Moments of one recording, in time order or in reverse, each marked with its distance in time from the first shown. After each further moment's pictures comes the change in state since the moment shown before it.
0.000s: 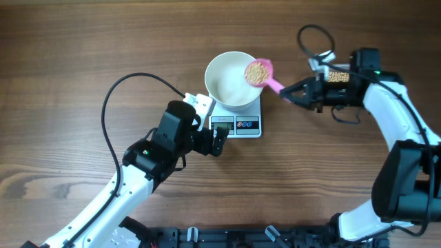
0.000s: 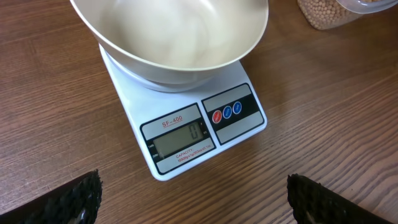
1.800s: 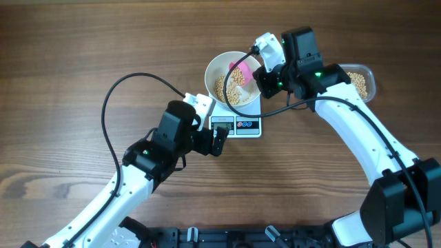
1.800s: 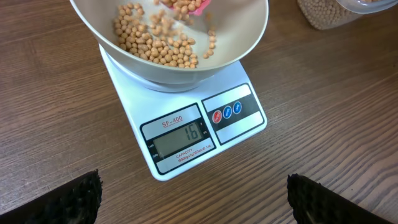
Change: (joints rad) left arm 0.000 0.000 0.000 0.000 0.000 0.000; right arm 0.430 -0.080 0.134 0.281 0.992 -0.247
